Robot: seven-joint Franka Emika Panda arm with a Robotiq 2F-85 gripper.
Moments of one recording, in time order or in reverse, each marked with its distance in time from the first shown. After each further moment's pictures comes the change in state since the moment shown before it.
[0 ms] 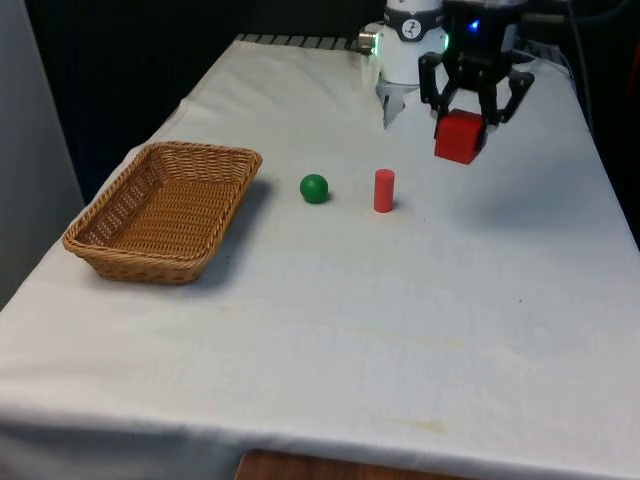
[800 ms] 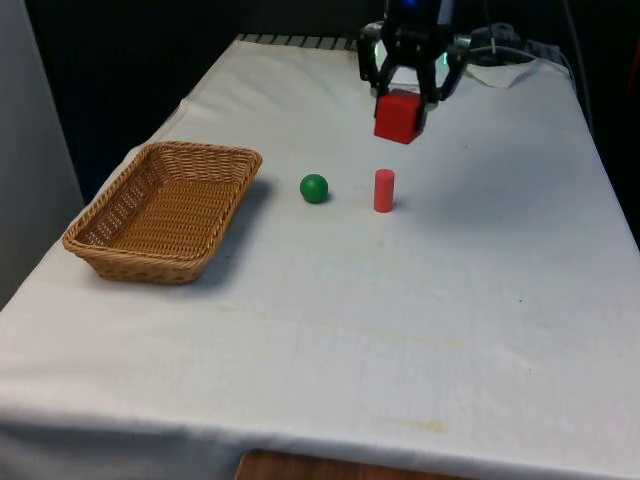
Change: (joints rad) arm -0.018 -0.050 -0.113 -0.001 -0.034 -0.012 -0.131
